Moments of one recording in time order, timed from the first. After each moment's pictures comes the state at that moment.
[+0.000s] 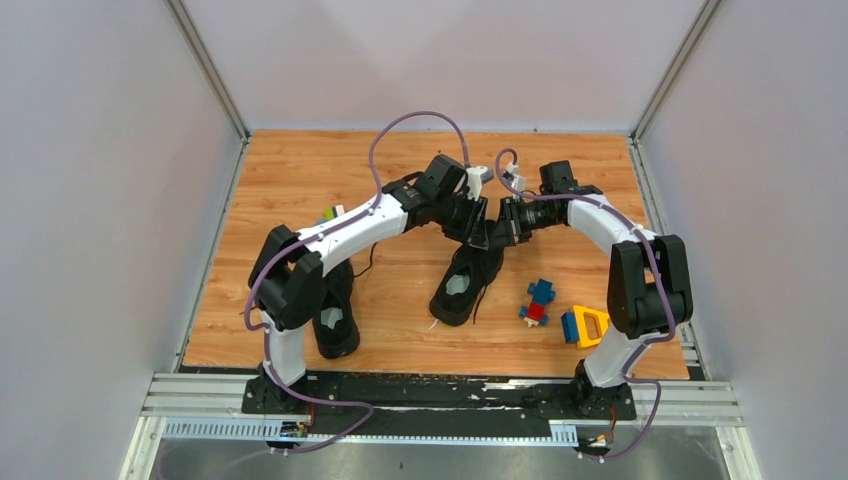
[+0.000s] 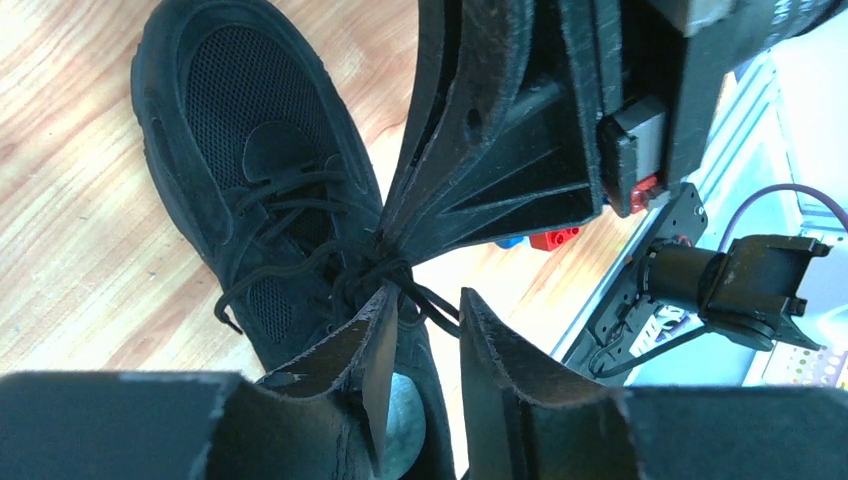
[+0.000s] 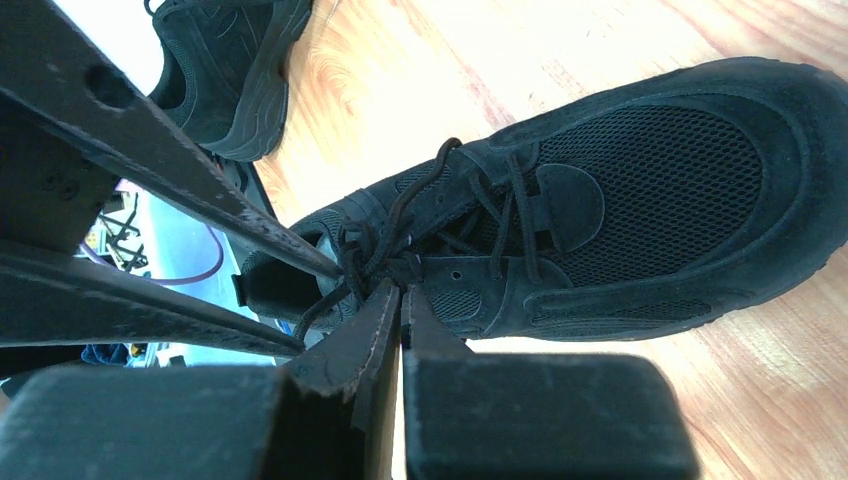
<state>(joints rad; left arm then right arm) -0.78 1.90 1.59 -0.47 0.43 -0.37 0.17 1.72 1.18 -0.58 -0.98 -0.07</state>
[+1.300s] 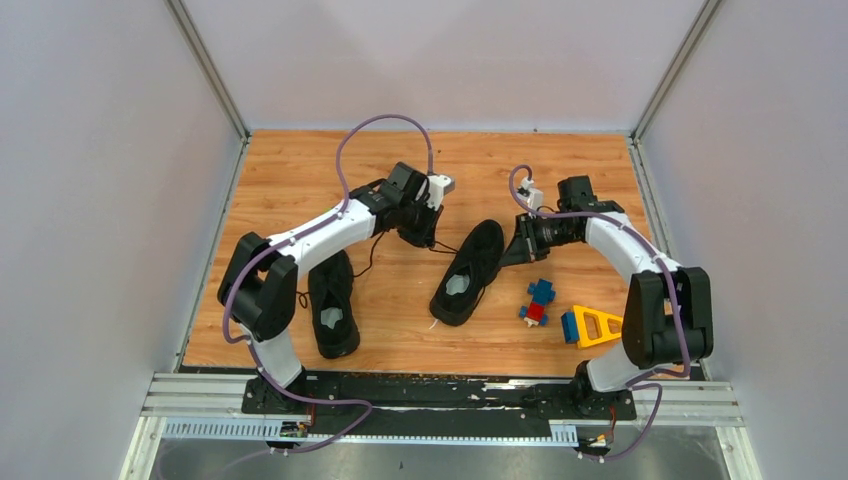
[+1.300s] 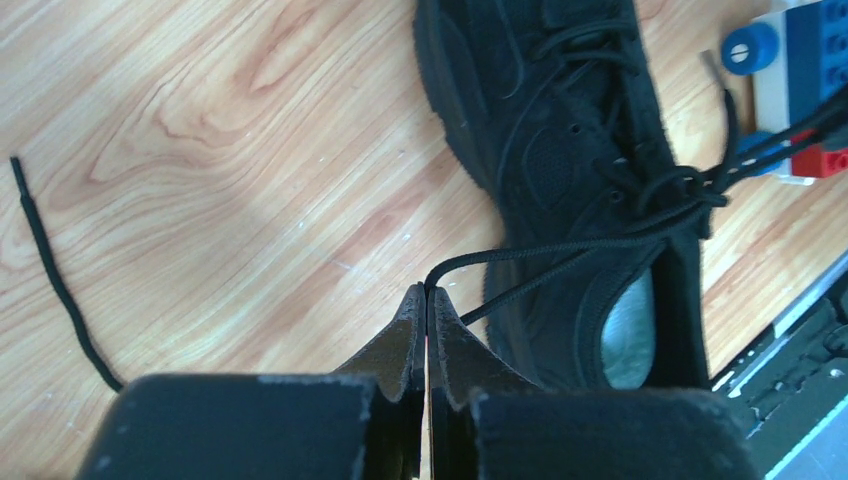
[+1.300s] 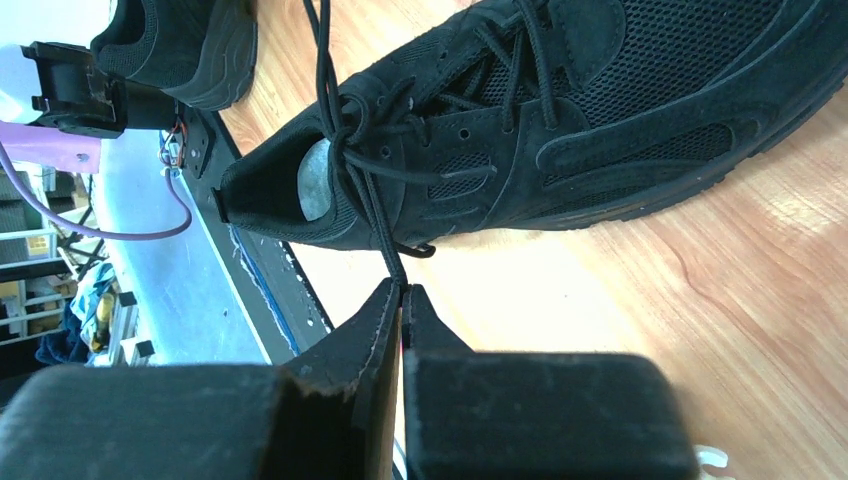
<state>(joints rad) -0.65 1.76 1.37 -0.52 0.27 -0.09 0.11 1.55 1.04 -0.69 -0.92 -0.18</state>
